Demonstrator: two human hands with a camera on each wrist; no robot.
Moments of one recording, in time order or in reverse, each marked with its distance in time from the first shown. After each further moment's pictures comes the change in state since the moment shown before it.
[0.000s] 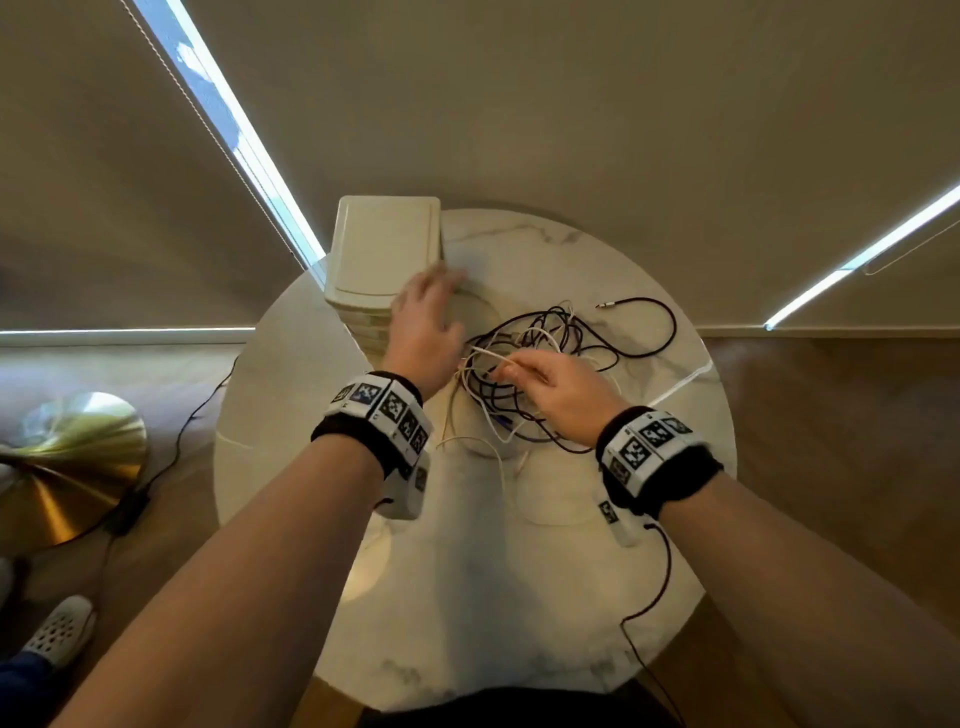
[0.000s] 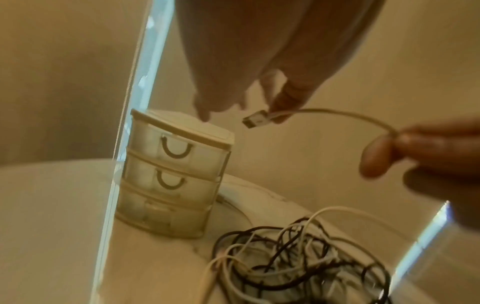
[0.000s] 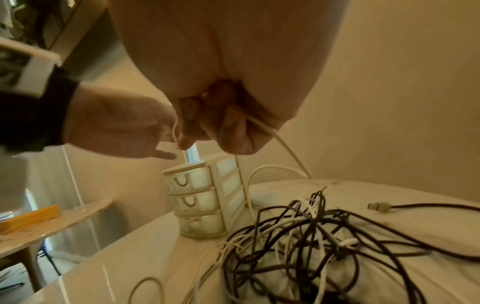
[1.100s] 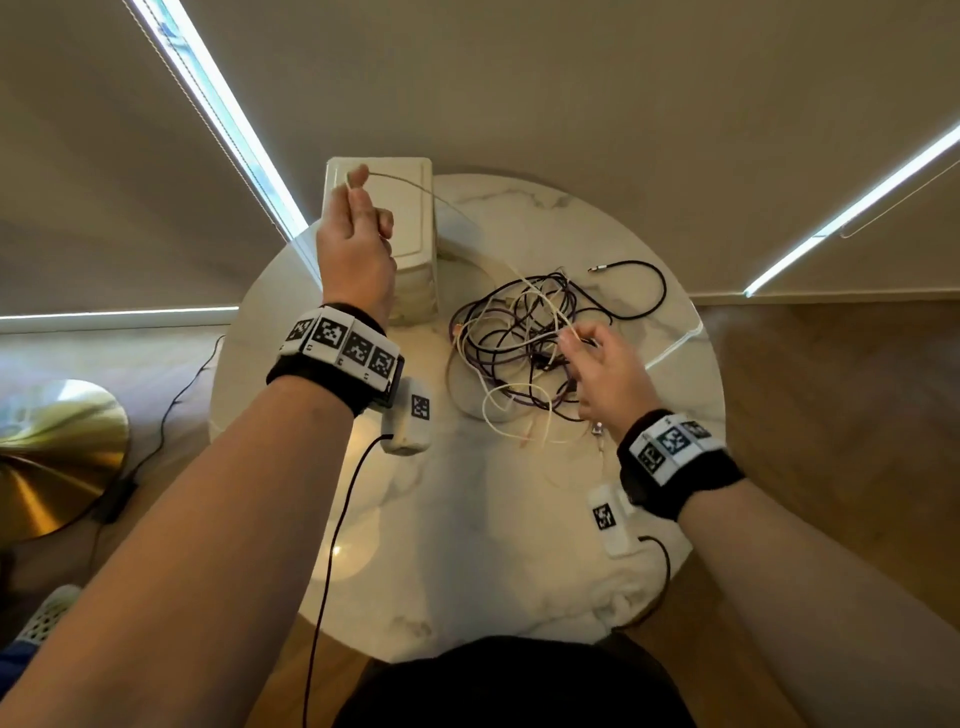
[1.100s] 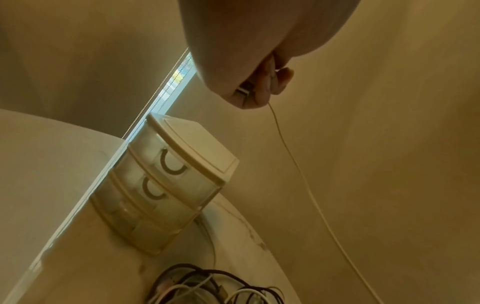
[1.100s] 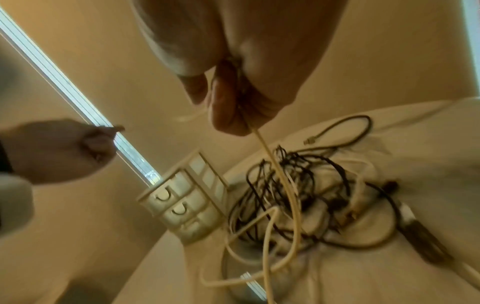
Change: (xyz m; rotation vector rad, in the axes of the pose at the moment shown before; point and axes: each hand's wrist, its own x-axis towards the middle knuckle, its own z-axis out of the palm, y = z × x) left_hand 0.010 0.003 -0.050 -0.833 0.393 -0.034; right_hand -0.051 0.007 0.014 0.506 0.370 0.389
